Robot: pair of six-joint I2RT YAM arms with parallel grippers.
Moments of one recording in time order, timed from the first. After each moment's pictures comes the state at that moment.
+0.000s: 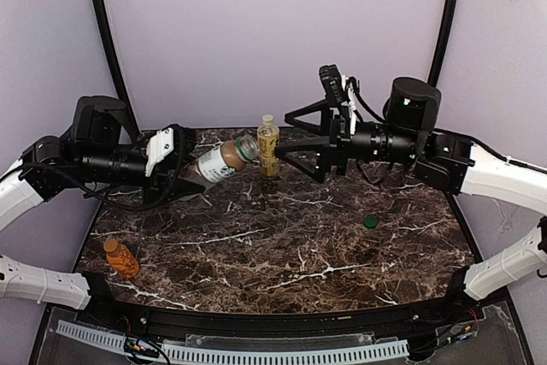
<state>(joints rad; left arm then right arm) -0.83 0.97 1.13 -0.70 0.28 0.56 0.96 1.25 1.13 0.04 -0.41 0.05</state>
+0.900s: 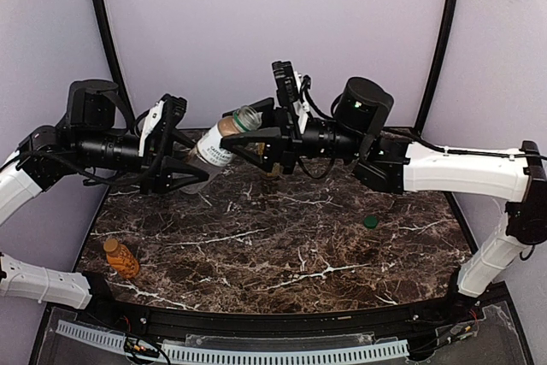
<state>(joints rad) -0.78 1.01 1.23 -0.64 0.53 0.36 1.06 1.57 1.29 0.54 -0.63 0.08</state>
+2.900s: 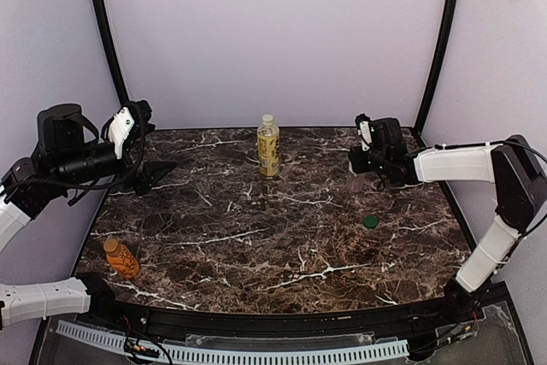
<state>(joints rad) -0.57 0.78 1.00 -0.54 0.17 0.43 0.49 1.62 0.94 0.13 0.25 0.09</state>
